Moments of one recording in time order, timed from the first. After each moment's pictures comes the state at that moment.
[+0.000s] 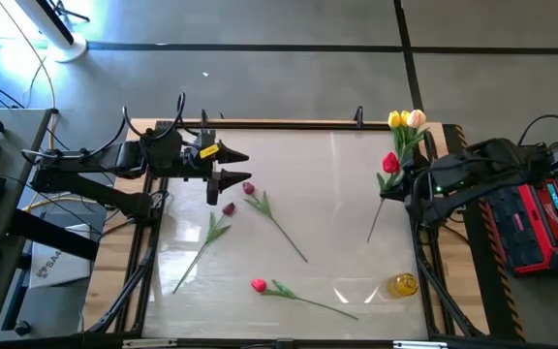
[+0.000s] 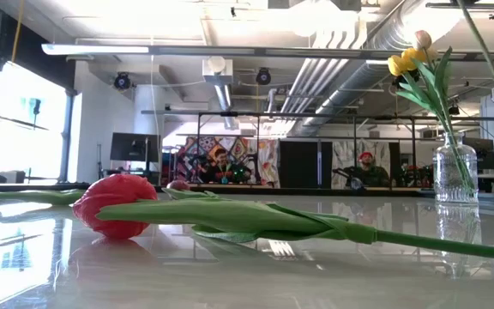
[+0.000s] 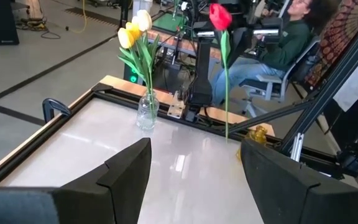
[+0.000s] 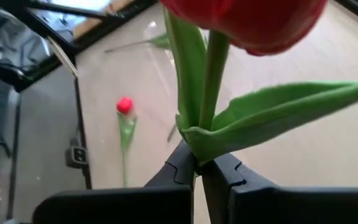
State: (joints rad) left arm -0.01 1.07 1.19 -0.35 -0.15 -0.26; right arm 0.32 0.87 1.33 -1.19 0.24 0.73
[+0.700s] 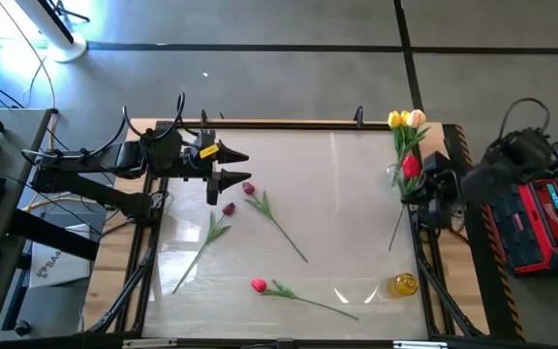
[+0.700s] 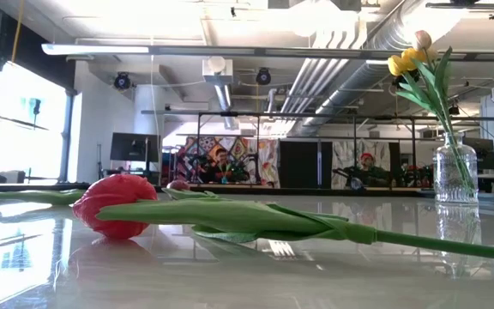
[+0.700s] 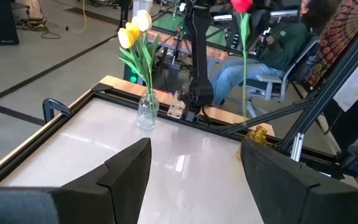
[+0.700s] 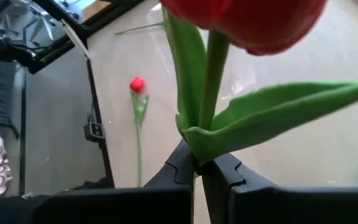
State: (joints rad) left arm -0.01 1.07 1.19 -0.35 -0.15 -0.26; right arm 0.67 0.99 1.61 -1.50 0.42 1.01
